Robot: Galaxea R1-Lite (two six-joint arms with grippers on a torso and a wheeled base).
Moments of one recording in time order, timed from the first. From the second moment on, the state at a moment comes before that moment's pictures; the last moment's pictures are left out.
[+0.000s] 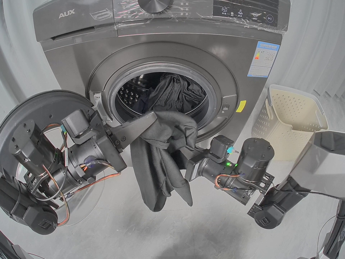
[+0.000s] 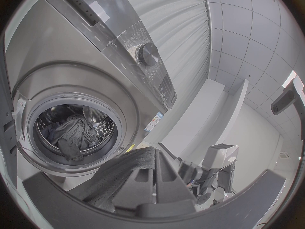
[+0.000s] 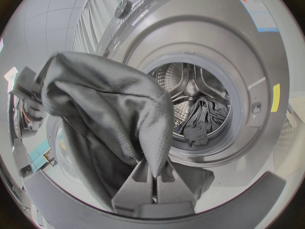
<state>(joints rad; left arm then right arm) -0.56 1.68 -0.46 -1.55 -0.40 -0.48 0.76 2.11 -0.76 -1.44 -0.03 0.14</state>
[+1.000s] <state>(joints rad) -0.56 1.90 -0.46 -1.55 -0.39 -0.45 0.76 1.72 -0.59 -1.44 -0.03 0.14</state>
